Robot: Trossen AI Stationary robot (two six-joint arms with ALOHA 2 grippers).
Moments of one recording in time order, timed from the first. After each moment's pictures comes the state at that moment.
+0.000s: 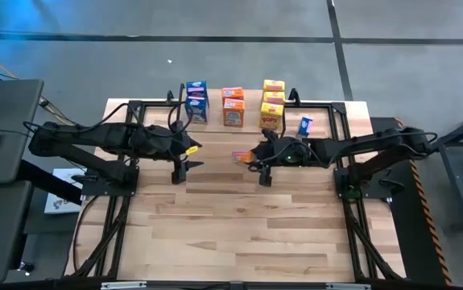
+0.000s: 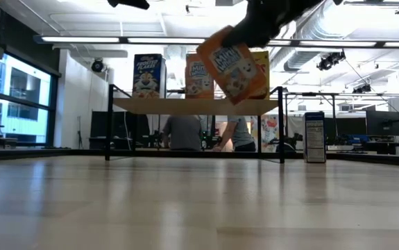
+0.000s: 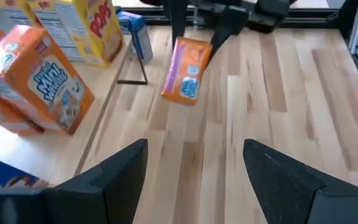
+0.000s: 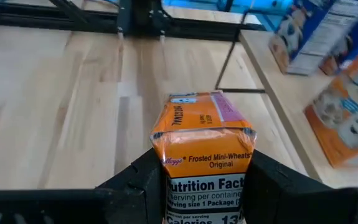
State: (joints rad) left arm -0.10 1.13 1.21 -0.70 -0.25 -0.07; right arm 0.04 1.36 0.97 -0.11 0.21 -0.06
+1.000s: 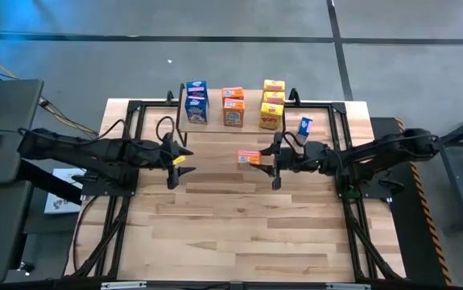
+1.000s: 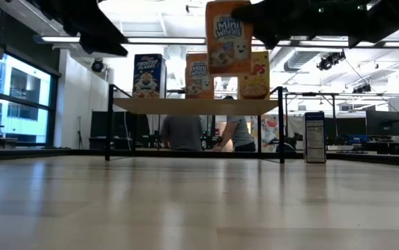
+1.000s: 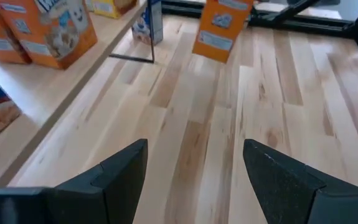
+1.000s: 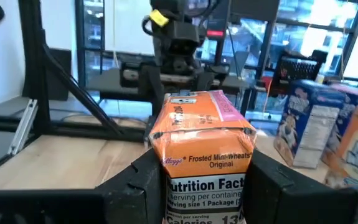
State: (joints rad) left arm -0.10 0.86 0.66 -0.32 -0.27 -0.17; right arm 0.03 1.28 0.52 0.83 0.06 -0.14
